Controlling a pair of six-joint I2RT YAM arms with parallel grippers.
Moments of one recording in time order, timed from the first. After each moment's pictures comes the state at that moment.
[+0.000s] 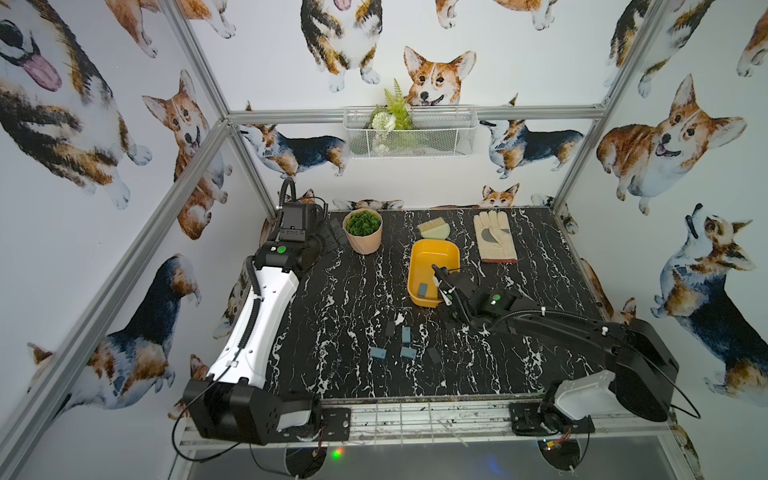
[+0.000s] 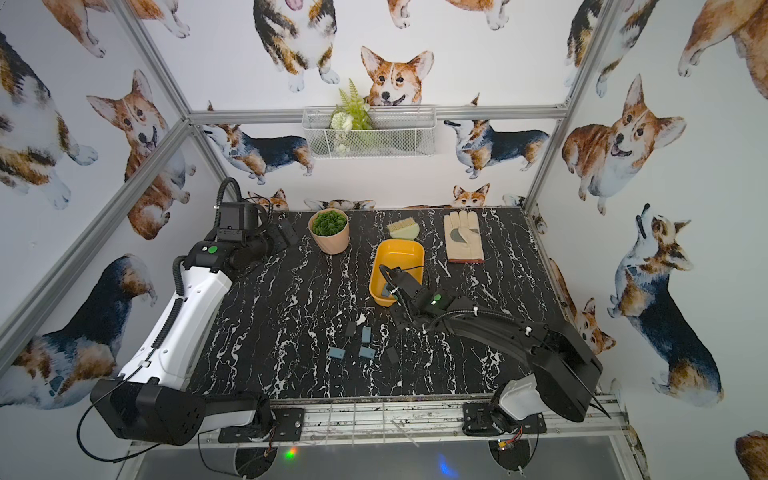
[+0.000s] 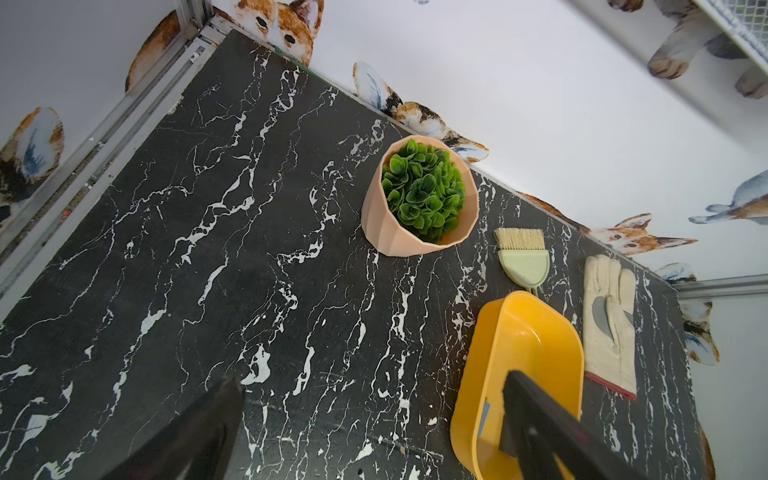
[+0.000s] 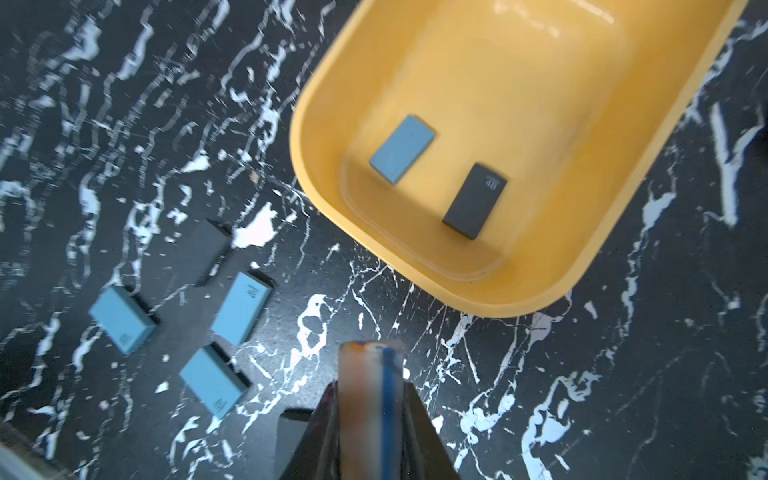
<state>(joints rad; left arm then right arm) -0.15 1.33 1.41 -0.78 -0.06 -0.57 0.91 1.41 1.00 -0.56 0.15 0.38</state>
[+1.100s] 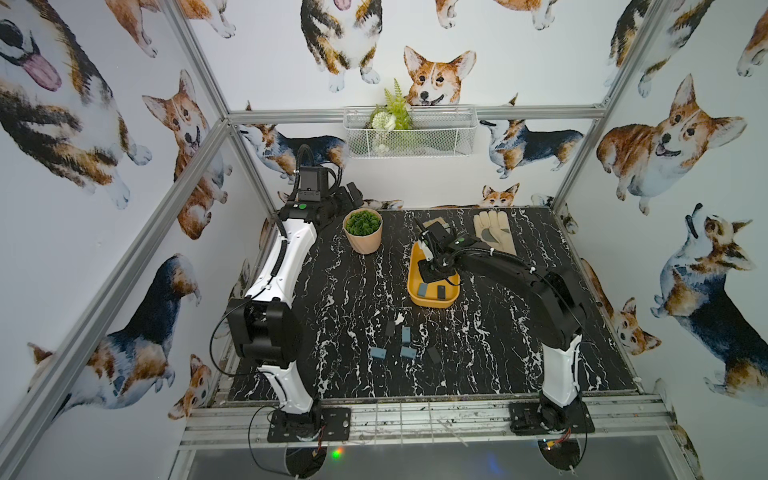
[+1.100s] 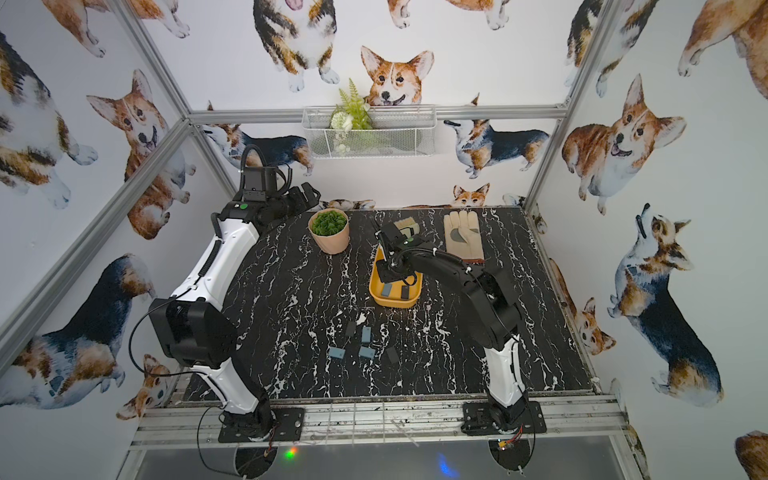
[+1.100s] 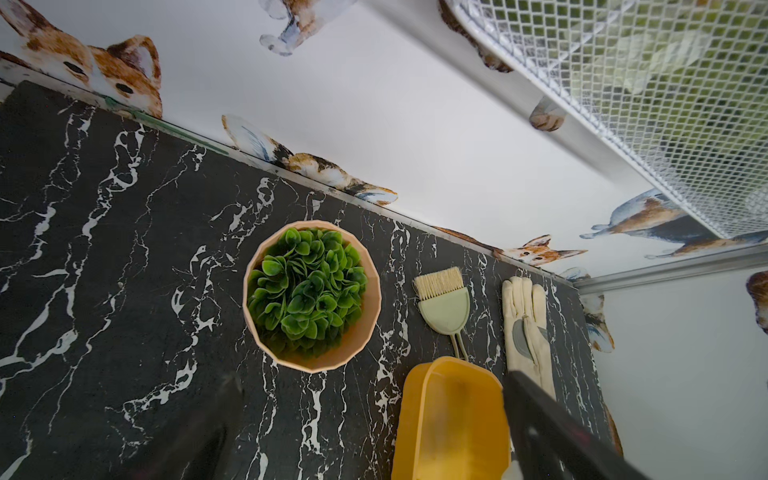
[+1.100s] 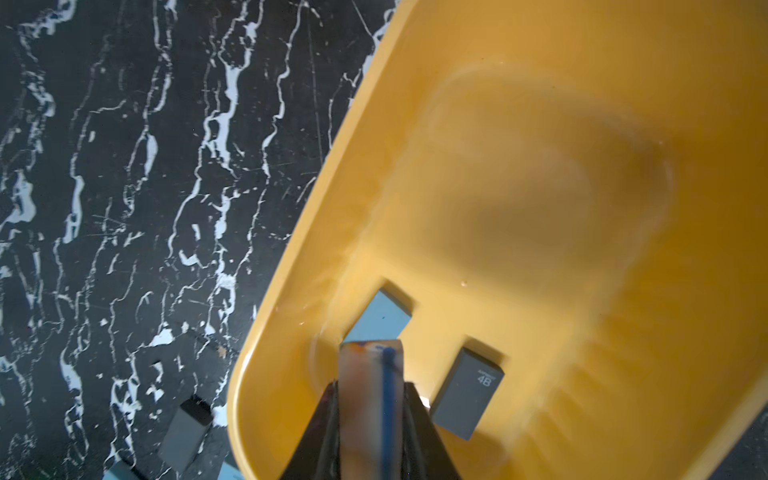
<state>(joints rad) -0.14 1.78 1.79 -0.62 0.17 -0.54 0.69 2.00 1.63 -0.75 -0.03 0.34</state>
